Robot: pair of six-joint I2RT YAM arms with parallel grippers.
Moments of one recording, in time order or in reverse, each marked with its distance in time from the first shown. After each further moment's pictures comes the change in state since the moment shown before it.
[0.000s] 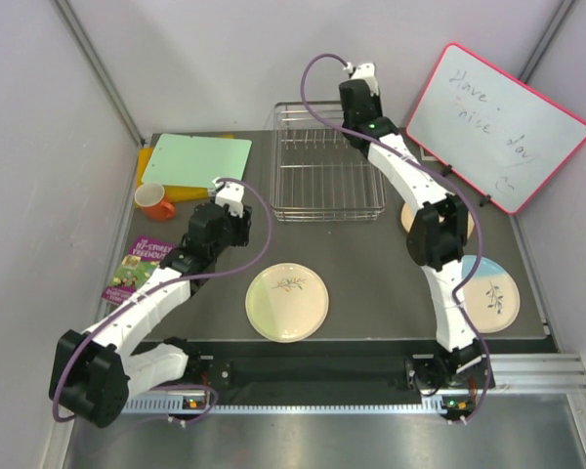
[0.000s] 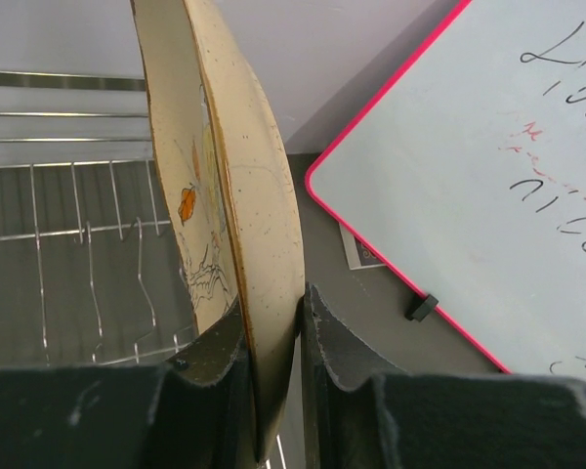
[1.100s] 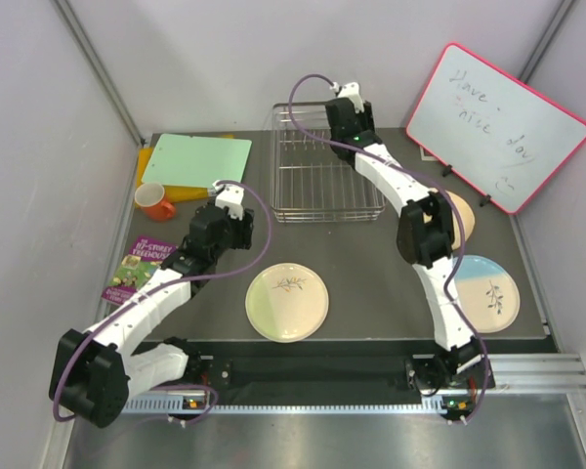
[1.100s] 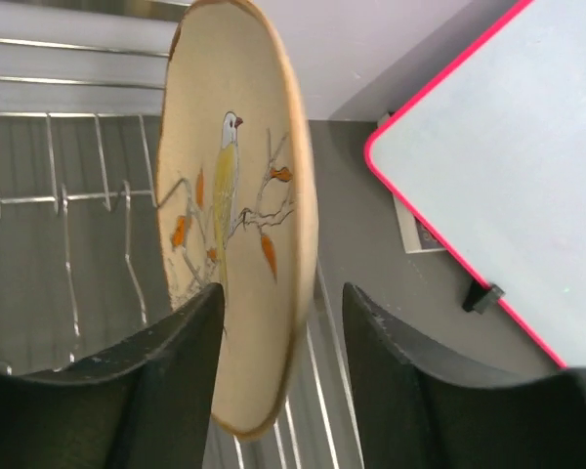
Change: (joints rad) left arm 0.000 0.000 -0.023 0.008 -0.004 -0.013; right arm 0.032 0.114 -0.017 0.042 -0.007 0.047
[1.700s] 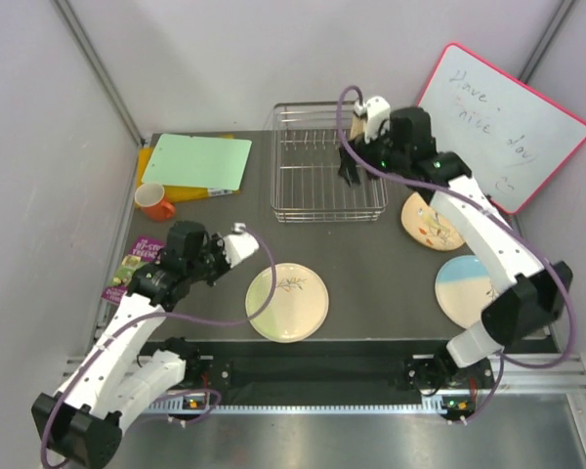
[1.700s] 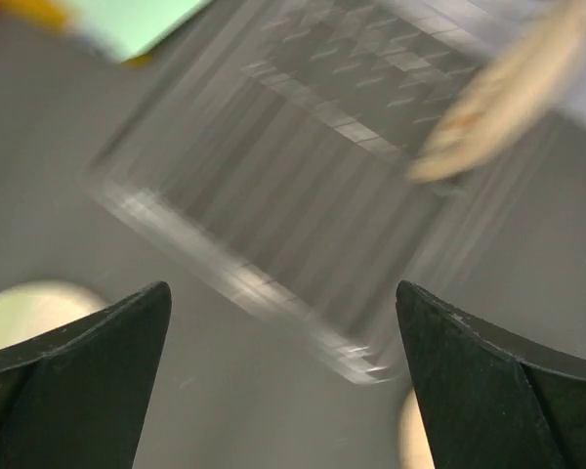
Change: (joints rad) left arm 0.052 -0.264 0.098 -0.640 0.312 0.663; right arm -0.035 -0.815 -0.645 -0.155 -0.843 -0.093
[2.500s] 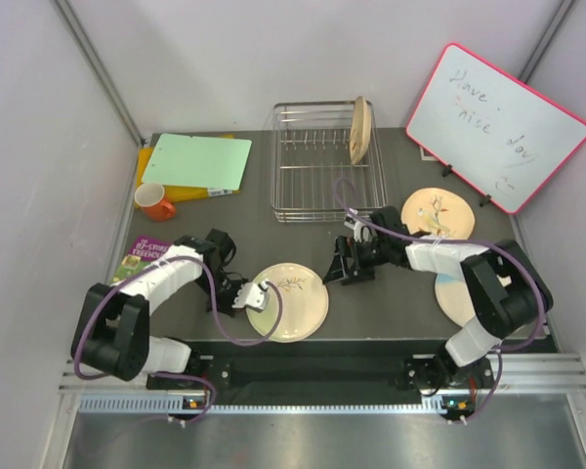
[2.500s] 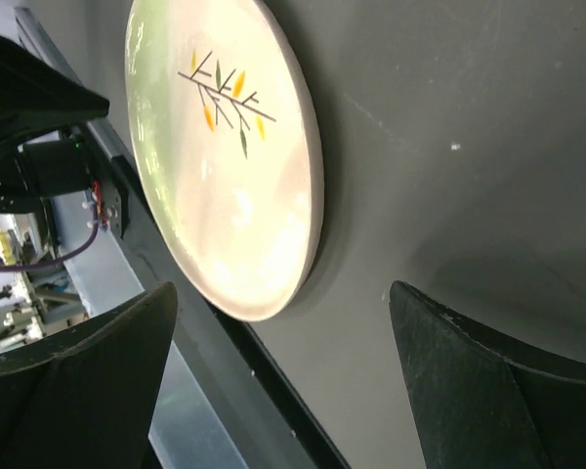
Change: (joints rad) left arm 0.029 0.525 -0.026 -0.416 0.315 0.834; right arm 0.036 -0.003 -0.884 0.411 -0.675 0.550
